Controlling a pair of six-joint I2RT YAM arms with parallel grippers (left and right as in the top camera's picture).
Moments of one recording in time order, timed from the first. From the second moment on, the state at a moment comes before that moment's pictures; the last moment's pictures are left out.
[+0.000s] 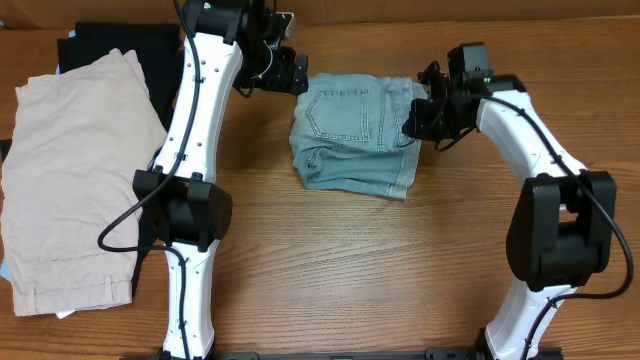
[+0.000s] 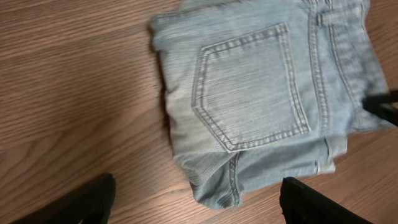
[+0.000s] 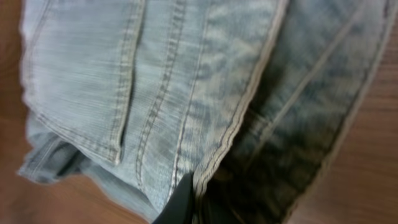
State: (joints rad) left arm -0.22 2.39 2.61 -1.48 0.29 -0.02; right arm 0.10 2.01 1.60 -0.88 -0.43 0.13
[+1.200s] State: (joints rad) left arm -0.22 2.39 2.61 -1.48 0.28 -0.02; right arm 0.36 1.94 1.30 -1.05 -0.54 0.36
